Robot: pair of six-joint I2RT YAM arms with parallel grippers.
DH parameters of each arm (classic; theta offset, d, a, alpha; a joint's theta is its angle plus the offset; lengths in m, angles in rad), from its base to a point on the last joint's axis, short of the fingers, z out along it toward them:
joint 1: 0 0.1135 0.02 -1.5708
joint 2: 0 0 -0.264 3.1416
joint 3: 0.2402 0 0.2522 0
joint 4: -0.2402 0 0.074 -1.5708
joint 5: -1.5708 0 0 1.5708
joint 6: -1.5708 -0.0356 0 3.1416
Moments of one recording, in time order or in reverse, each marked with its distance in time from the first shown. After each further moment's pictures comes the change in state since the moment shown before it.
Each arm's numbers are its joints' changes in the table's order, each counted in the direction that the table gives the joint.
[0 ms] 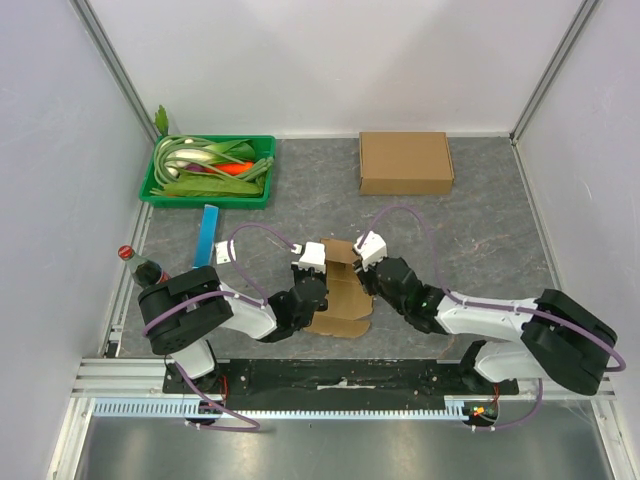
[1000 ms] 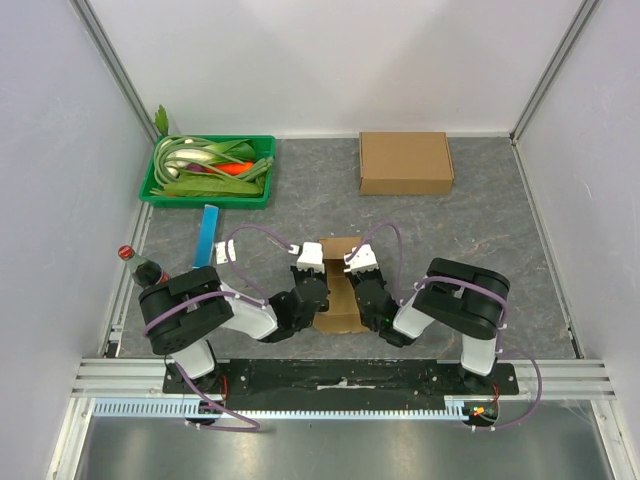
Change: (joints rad) left arm -0.005 0.001 -0.002 -0.009 0.010 0.076; right arm 0.157 0.574 -0.014 0.853 -0.640 0.113
